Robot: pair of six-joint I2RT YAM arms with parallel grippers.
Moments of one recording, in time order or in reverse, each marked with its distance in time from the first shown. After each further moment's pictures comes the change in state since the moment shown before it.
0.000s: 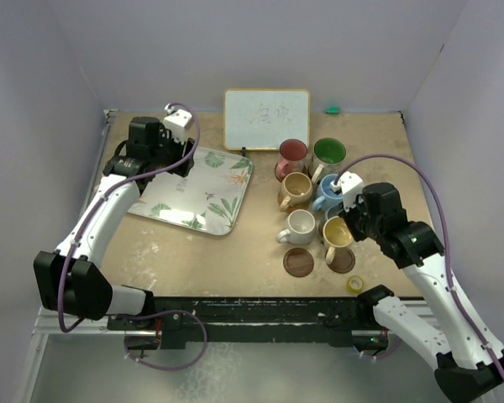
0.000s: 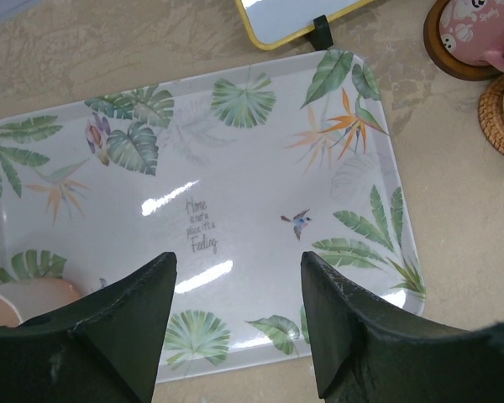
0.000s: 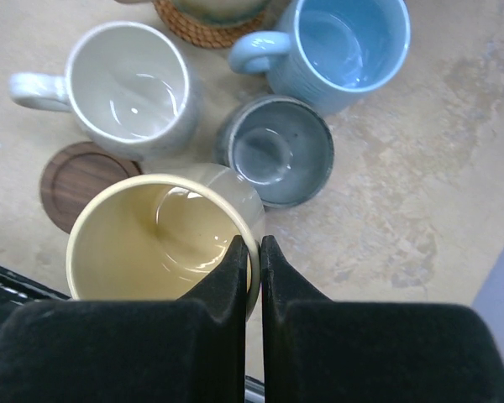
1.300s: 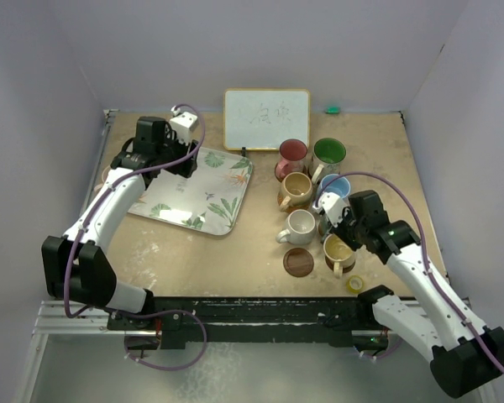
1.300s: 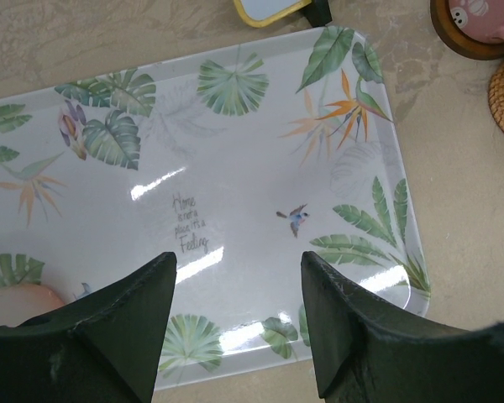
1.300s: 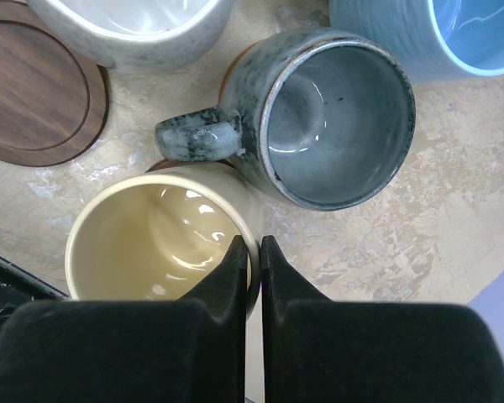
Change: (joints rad) left arm 0.000 0.080 0.012 0.000 0.017 0.008; right arm -0.041 0.075 -0.198 0.071 -0.076 -0.295
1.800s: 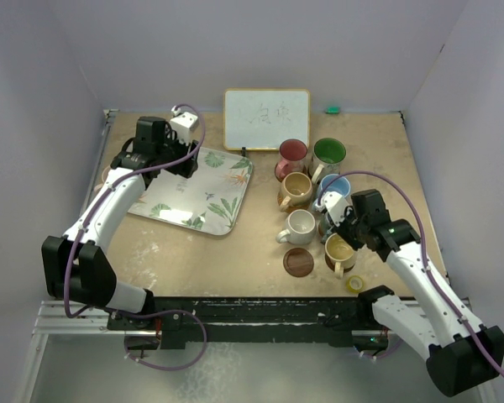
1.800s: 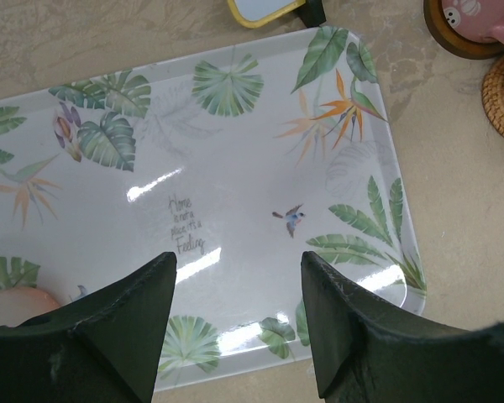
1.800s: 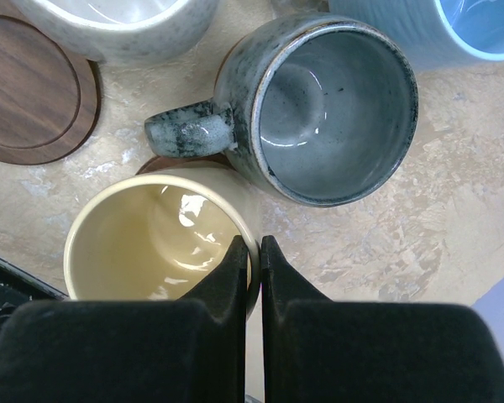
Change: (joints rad) left arm 0.000 0.000 0.000 -0.001 0.014 0.000; right arm -0.048 0.022 -0.008 0.005 -0.025 -0.014
